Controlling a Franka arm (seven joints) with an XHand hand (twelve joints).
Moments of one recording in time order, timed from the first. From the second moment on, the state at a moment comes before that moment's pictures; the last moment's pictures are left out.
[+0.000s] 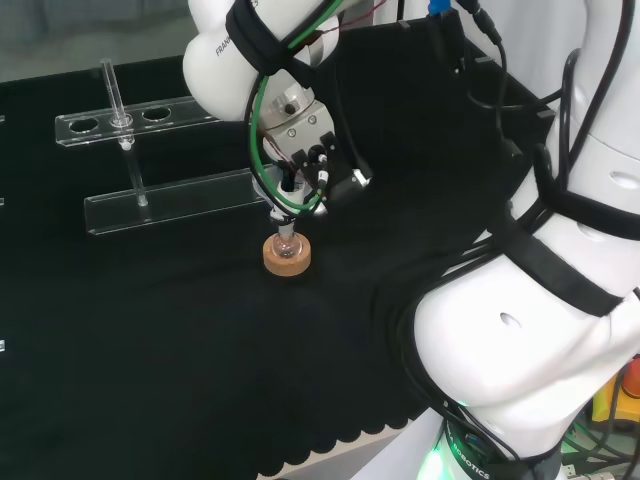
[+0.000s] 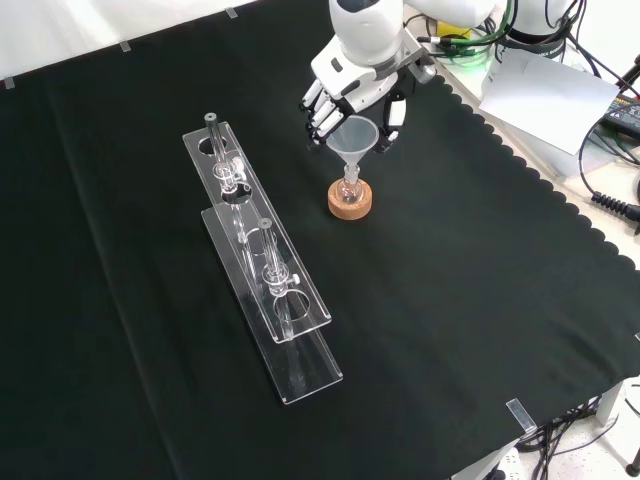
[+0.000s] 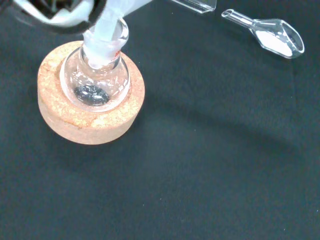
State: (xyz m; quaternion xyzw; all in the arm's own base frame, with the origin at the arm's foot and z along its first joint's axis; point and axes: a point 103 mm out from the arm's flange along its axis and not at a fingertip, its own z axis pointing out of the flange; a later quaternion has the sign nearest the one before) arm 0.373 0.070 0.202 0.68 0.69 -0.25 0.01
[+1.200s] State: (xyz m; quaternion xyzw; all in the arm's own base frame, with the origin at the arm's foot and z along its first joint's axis) arm 0.364 0.061 0.217 0.68 0.69 -0.23 0.02
